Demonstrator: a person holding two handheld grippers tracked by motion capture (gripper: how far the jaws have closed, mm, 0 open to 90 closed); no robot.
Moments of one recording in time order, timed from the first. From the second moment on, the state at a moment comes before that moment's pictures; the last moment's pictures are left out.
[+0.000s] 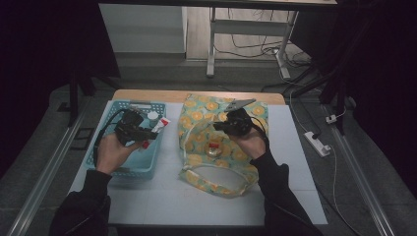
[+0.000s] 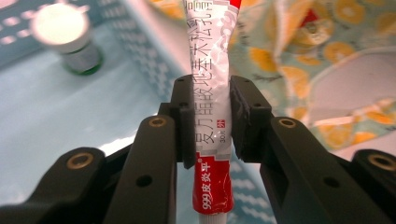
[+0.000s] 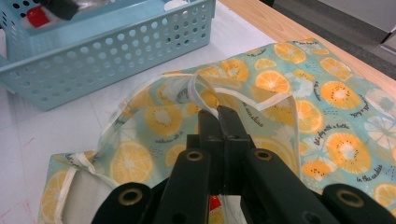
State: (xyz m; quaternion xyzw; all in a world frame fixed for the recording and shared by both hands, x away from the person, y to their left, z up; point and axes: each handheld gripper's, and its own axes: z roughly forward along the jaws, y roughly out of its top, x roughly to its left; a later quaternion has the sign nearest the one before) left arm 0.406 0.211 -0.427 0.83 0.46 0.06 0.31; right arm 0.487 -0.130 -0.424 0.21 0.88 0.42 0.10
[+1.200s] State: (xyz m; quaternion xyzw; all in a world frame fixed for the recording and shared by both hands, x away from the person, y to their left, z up) left arm 0.419 0.083 -0.454 0.88 0.37 0.02 0.29; right arm 0.486 -0.131 -0.422 0.21 0.88 0.42 0.10
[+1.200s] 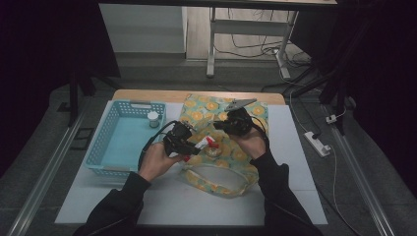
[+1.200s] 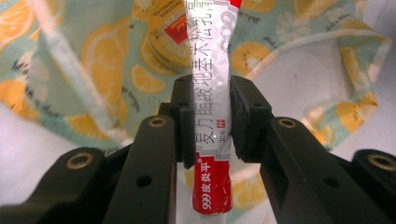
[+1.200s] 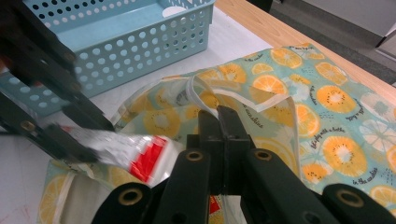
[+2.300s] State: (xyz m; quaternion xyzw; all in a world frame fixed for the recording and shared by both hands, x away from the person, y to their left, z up) left arm 0.466 0.058 -0.483 0.86 0.41 0.08 0.29; right arm 0.486 -0.126 -0.425 0.21 0.88 0.42 0.11
